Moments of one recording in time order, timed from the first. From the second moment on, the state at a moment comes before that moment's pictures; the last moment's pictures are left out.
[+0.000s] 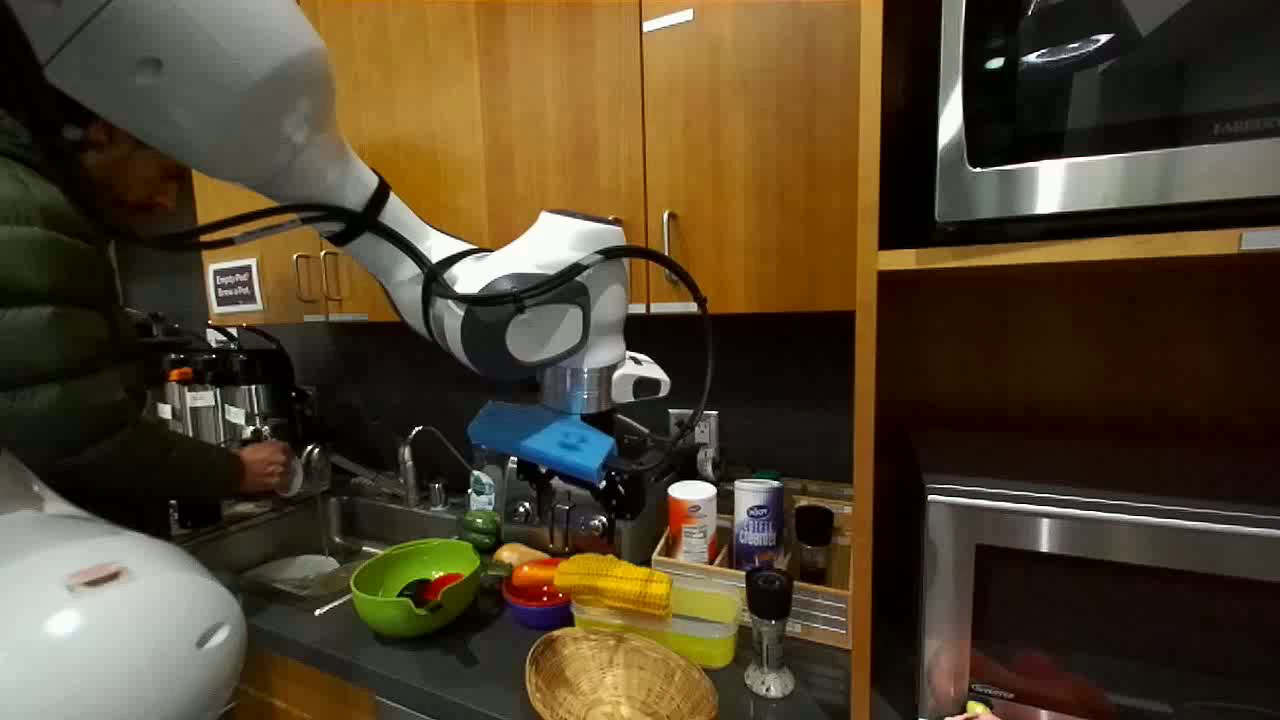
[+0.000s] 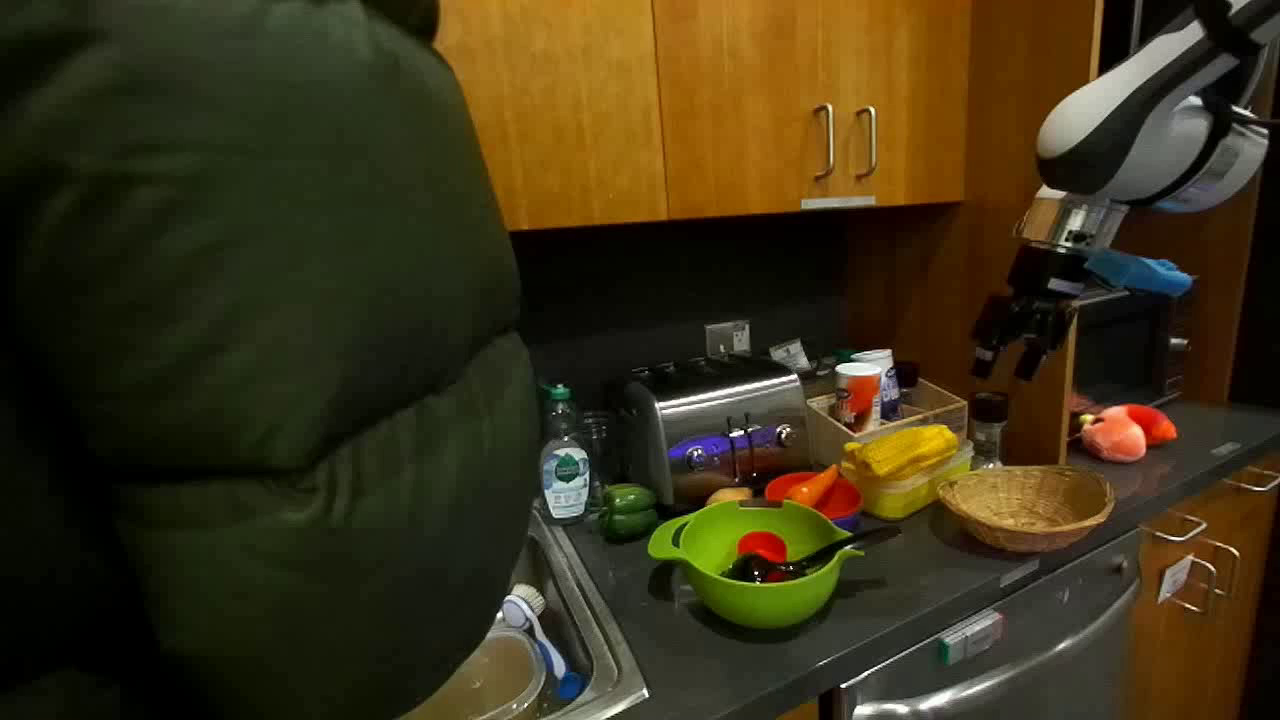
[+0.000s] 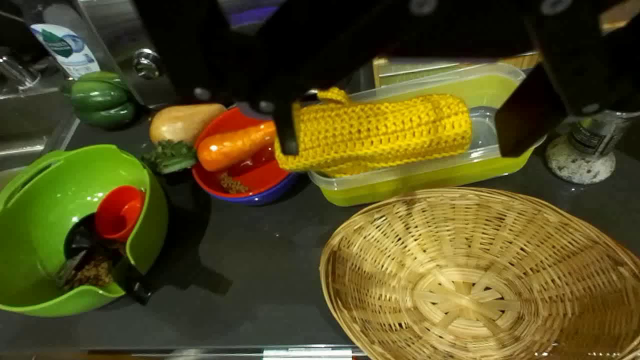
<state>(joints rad) 0.02 -0.54 -0.32 -2.73 0.12 2.39 -0.37</state>
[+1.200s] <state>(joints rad) 0.09 -0.50 -0.02 -2.77 -0.08 2.43 -0.35</state>
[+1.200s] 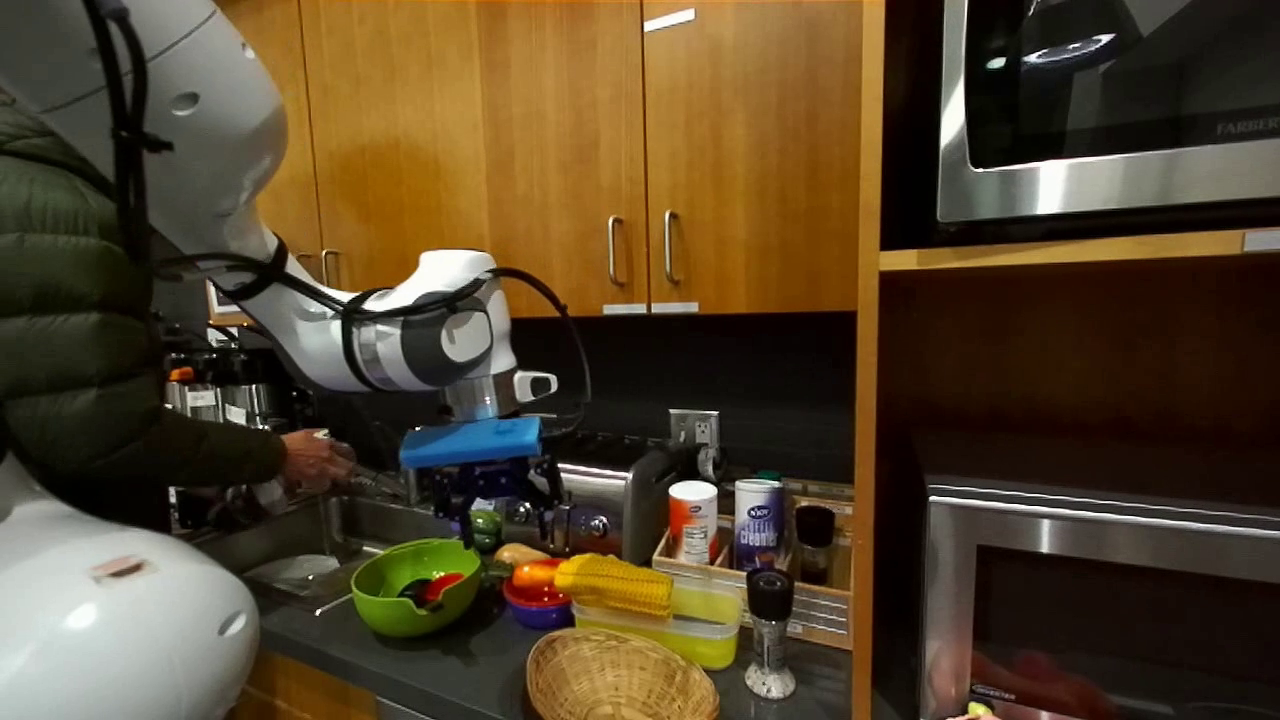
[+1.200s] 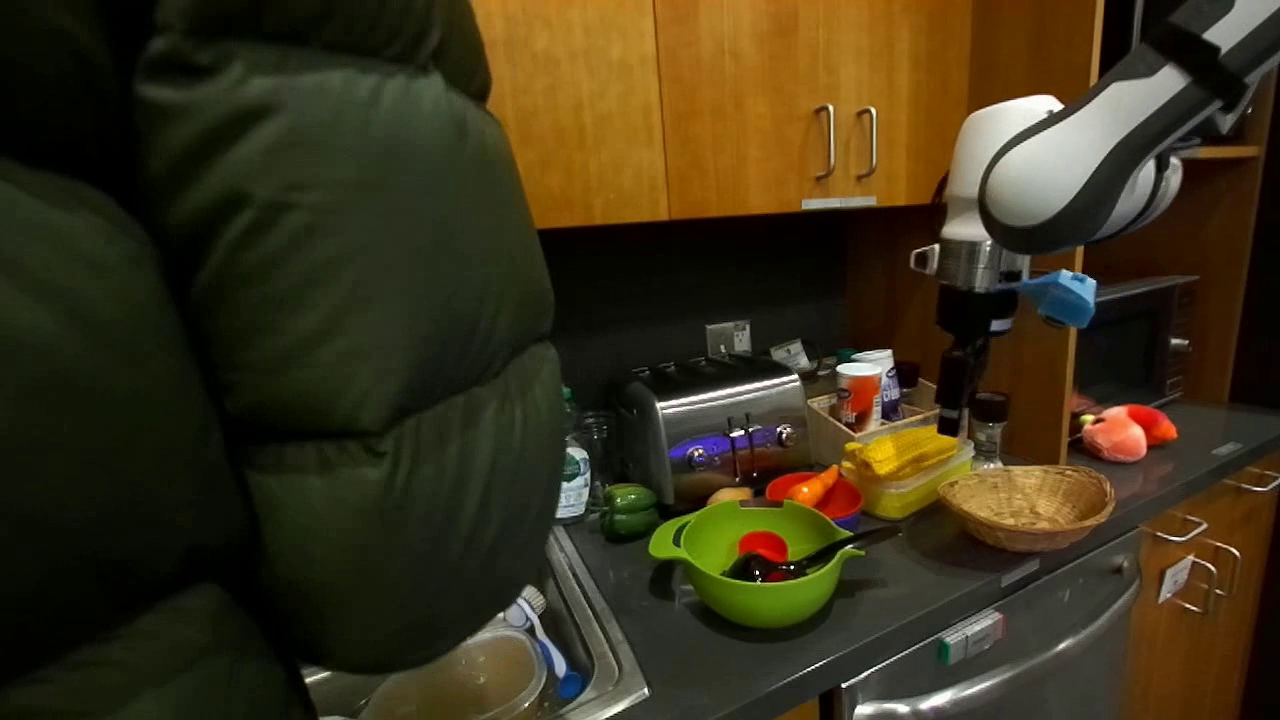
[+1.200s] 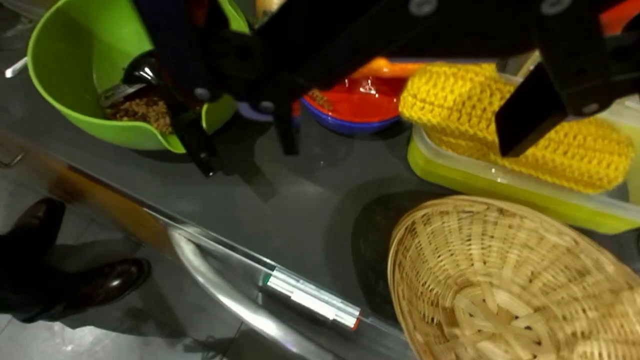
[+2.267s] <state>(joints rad) 0.16 -0.36 0.01 -2.70 -0.09 2.86 -0.34</state>
